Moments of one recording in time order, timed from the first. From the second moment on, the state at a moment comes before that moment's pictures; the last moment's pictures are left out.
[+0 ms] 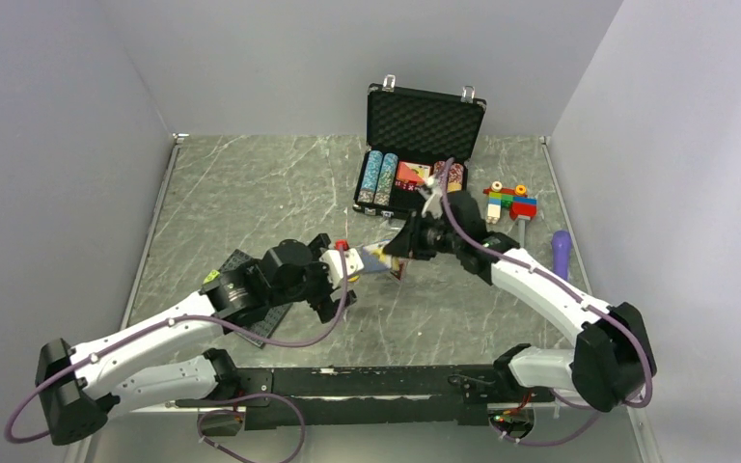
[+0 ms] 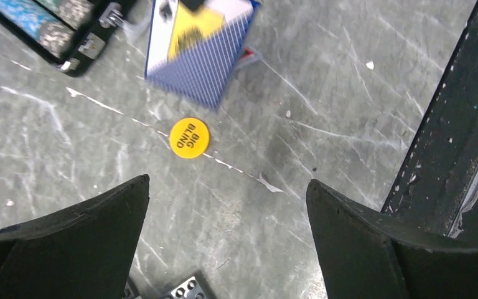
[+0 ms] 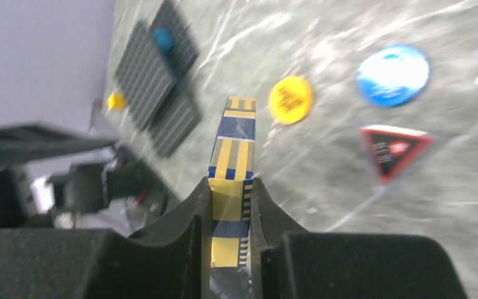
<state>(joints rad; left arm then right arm) -0.96 0.98 0.79 -0.38 0.03 0.22 0.58 1.24 0.81 -0.15 -0.44 0.66</state>
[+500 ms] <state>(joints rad) -0.56 0.77 0.79 -0.35 0.10 0.10 0.18 1.53 1.06 -0.14 -0.28 0.47</state>
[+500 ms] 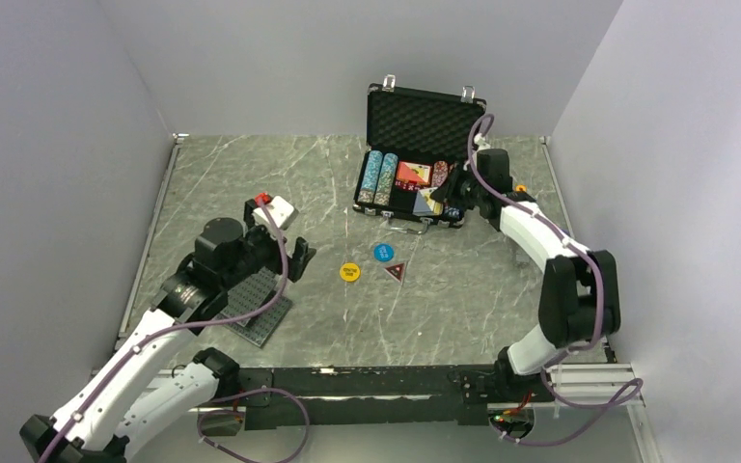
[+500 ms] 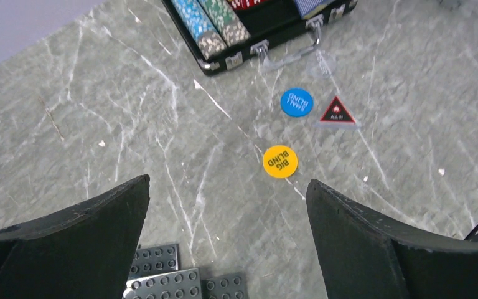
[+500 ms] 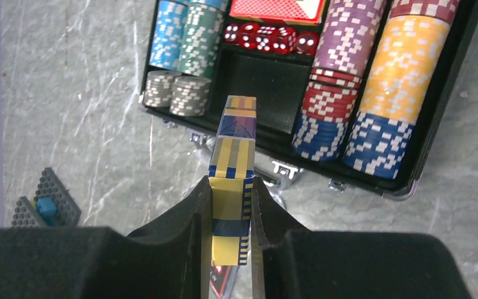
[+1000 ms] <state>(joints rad) -0.52 0.74 0.79 -0.34 0.14 0.05 0.16 1.85 1.34 -0.13 -0.36 0.51</state>
